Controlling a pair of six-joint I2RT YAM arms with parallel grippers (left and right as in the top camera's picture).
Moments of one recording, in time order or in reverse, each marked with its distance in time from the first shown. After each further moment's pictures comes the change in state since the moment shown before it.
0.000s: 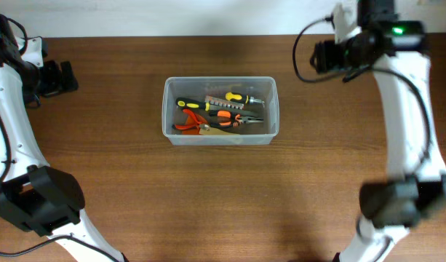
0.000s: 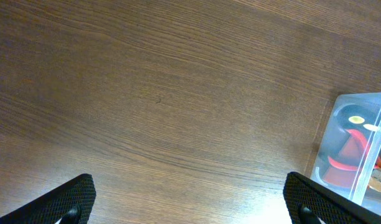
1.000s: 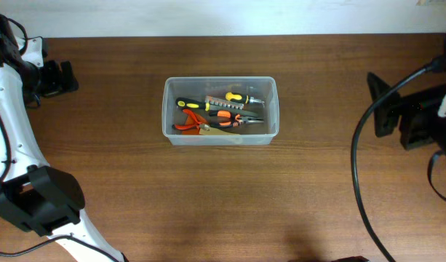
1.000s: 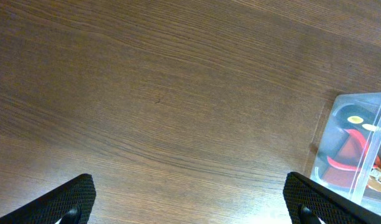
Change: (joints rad) left arm 0.000 0.000 0.000 0.000 0.003 0.000; right arm 0.118 -0.641 0.064 -0.072 0.219 -0.089
